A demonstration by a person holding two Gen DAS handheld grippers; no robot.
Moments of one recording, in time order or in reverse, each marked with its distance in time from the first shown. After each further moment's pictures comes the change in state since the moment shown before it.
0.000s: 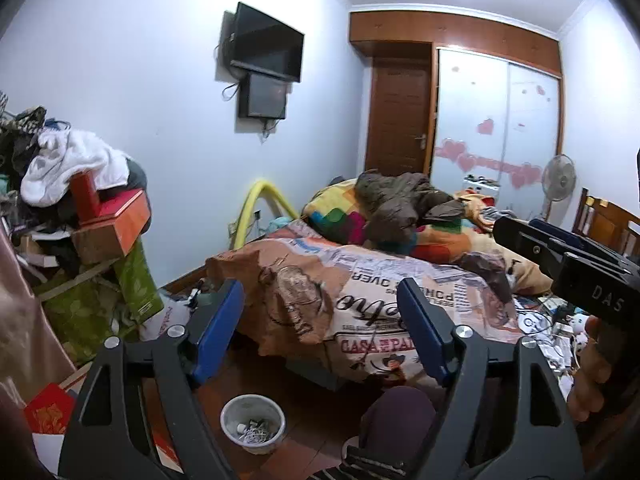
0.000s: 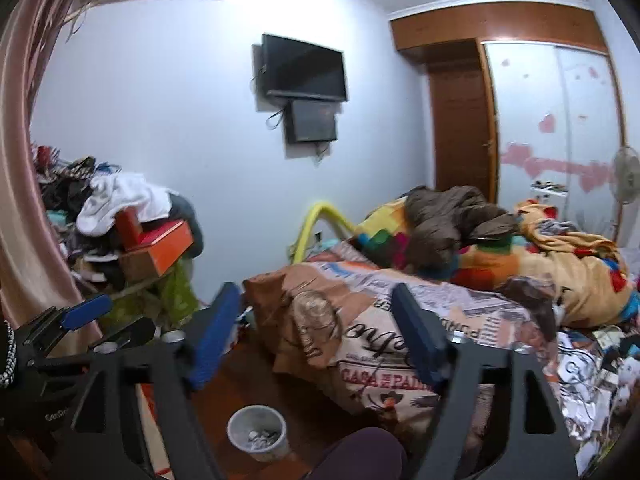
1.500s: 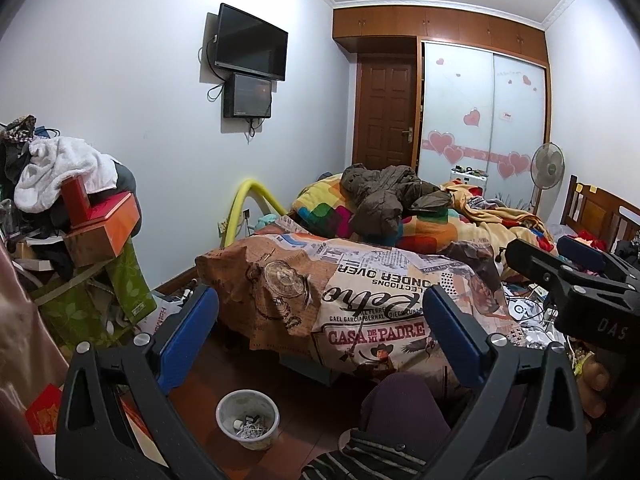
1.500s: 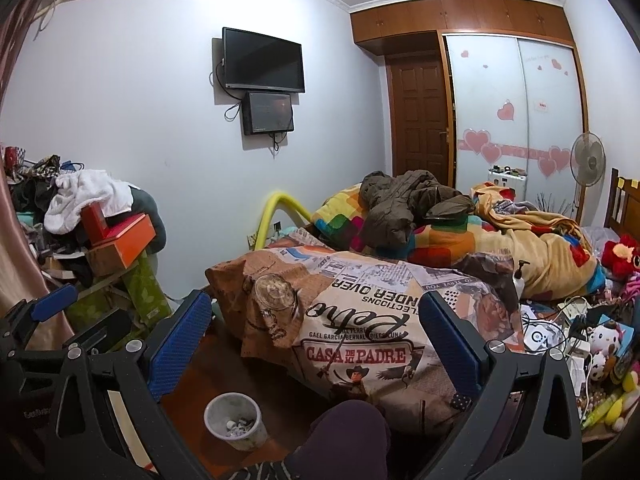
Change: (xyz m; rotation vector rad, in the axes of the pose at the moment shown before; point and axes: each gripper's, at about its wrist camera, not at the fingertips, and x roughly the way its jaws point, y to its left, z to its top) left arm -0.012 -0.023 -0.010 0.027 0.014 -0.027; right arm -0.031 -0.023 -0.015 0.031 0.034 -0.131
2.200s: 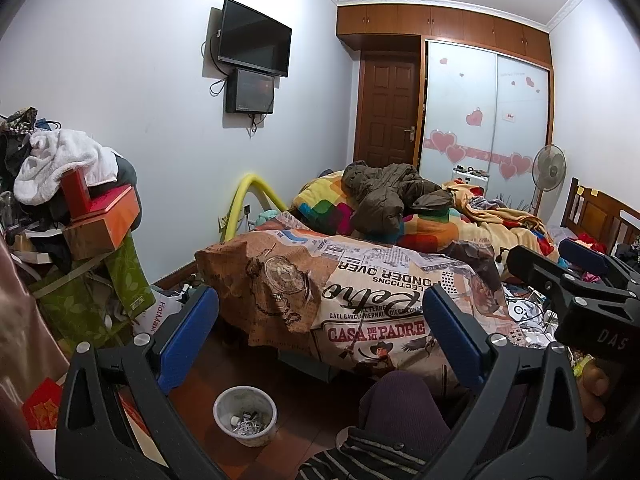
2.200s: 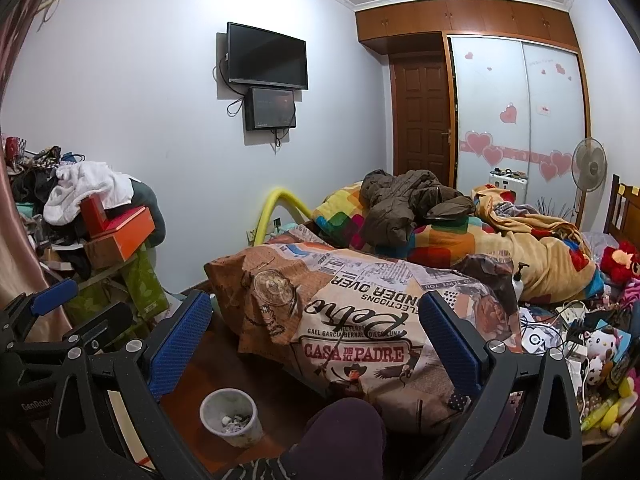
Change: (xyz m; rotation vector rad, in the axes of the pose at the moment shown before) left arm 0.004 0.003 -0.005 -0.014 0.012 0.001; right arm 0.003 -0.007 -0.001 -0.020 0.011 0.011
